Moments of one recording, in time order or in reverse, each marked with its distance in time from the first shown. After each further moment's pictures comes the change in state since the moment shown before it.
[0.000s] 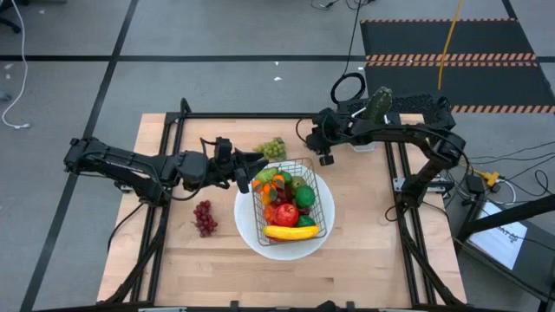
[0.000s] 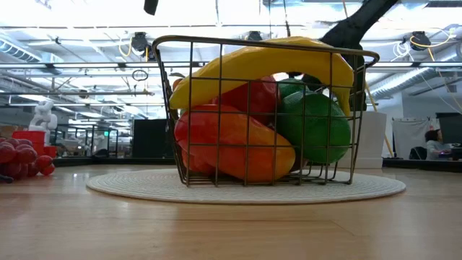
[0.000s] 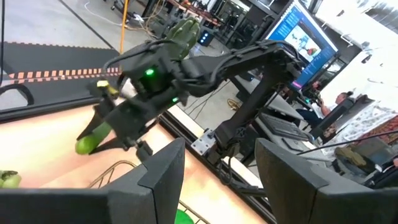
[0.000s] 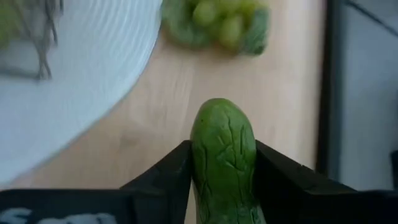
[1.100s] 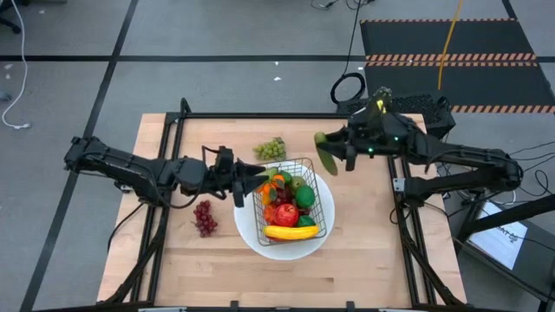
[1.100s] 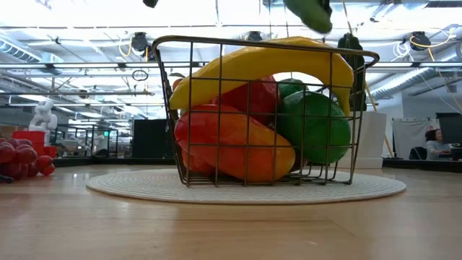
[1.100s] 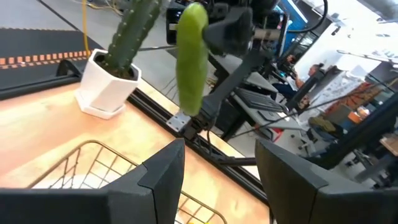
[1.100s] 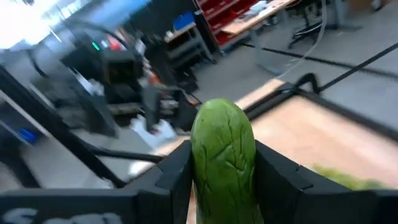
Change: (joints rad) left arm -0.061 0.000 0.000 -0.012 0.090 0.021; right arm 0.347 -0.664 0.000 0.132 0.016 1.318
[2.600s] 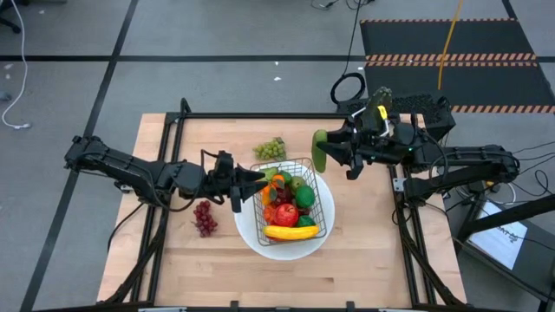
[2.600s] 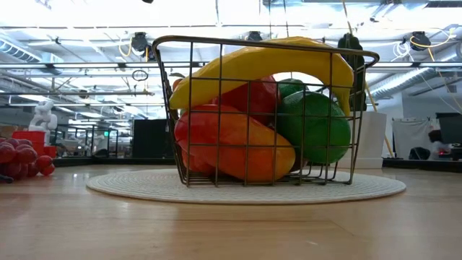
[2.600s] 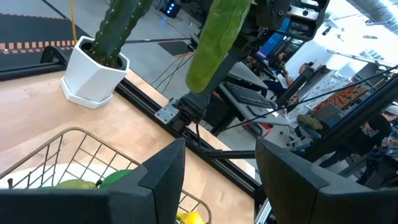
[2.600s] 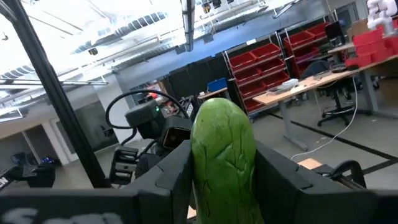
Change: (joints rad) left arm -0.046 0.000 0.000 -0.001 -0.003 -0.048; right arm 0.175 0.036 0.000 0.364 0.156 -0.134
